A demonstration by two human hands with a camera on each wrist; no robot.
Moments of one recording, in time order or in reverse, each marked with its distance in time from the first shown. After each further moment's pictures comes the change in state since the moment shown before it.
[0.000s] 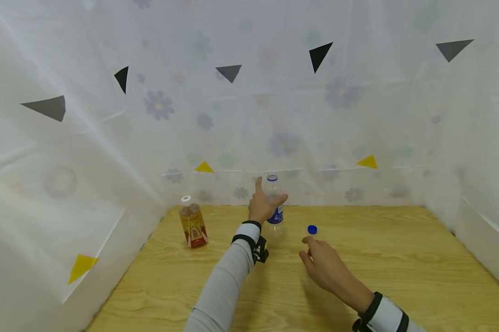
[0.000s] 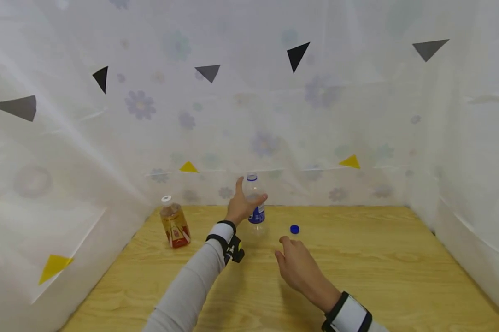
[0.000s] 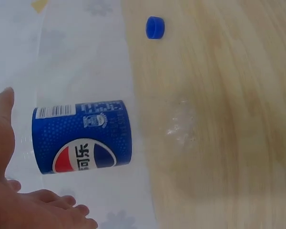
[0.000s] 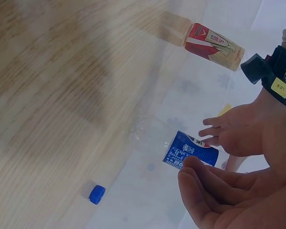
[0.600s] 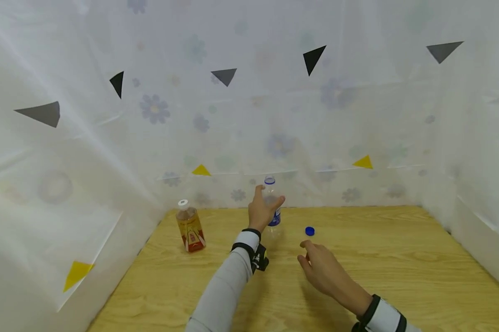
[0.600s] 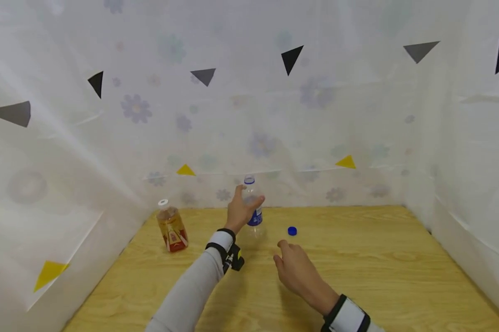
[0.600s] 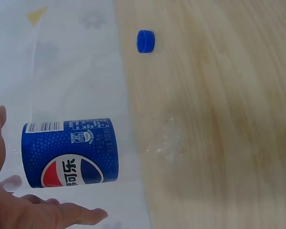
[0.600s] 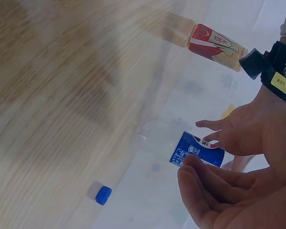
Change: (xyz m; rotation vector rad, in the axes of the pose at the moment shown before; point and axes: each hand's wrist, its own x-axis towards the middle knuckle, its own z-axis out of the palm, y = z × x) left_hand -0.006 -0.006 0.011 -0.084 0.064 0.065; right_hand -0.002 0.002 0.003 0.024 -0.013 0.024
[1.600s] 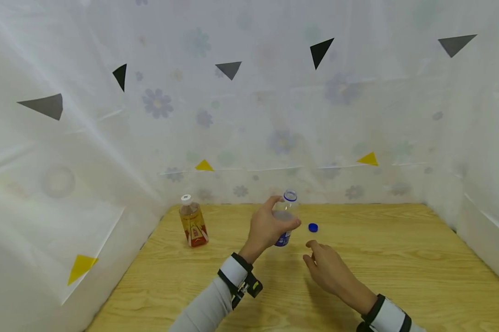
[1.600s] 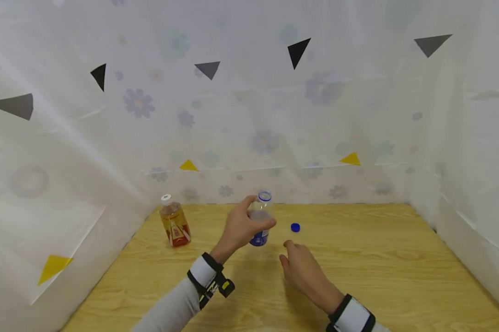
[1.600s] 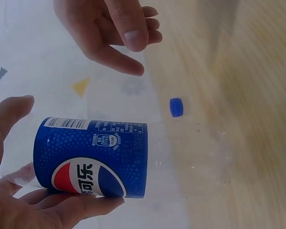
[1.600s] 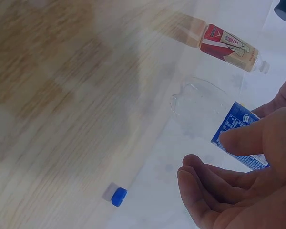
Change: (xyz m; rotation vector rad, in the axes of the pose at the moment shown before) left_hand -0.070 0.028 -0.031 -0.012 -0.169 0.153; right_hand -0.004 0.014 -0.001 0.015 -0.007 0.015
